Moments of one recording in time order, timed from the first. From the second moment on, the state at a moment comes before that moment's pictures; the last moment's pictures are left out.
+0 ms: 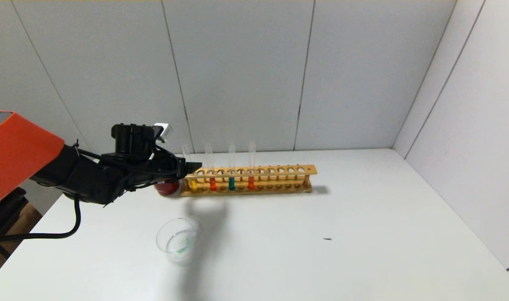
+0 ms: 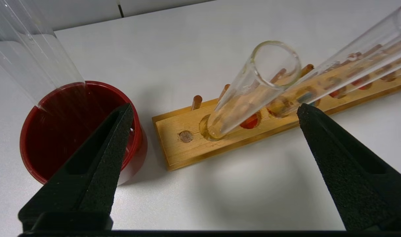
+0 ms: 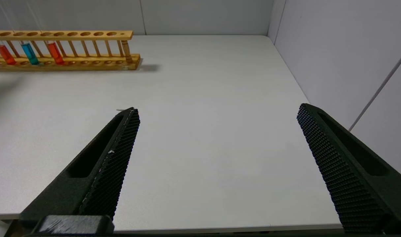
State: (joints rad) left arm -0.17 2.06 -1.04 -0.61 -0.19 -0.03; right arm 0.00 0.00 0.00 0.00 0.00 0.00
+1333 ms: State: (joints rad) left arm -0.18 2.04 -1.13 -0.57 -0.18 -0.03; right arm 0.00 0.00 0.00 0.00 0.00 0.00
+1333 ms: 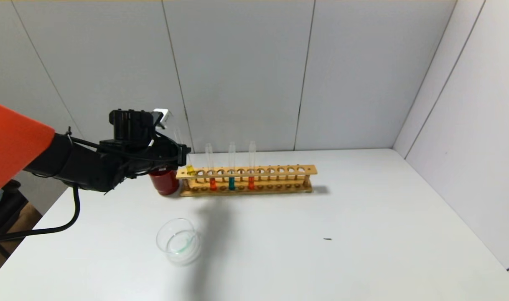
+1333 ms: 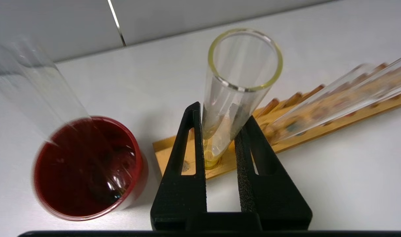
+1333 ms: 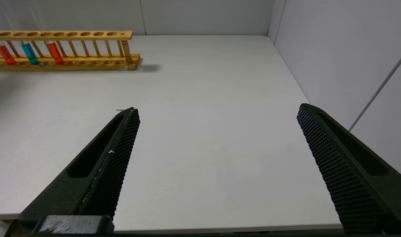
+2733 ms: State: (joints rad) left arm -0.06 1.47 -0.76 -0.42 -0.24 0.52; right arm 0.00 0.00 0.00 0.00 0.00 0.00
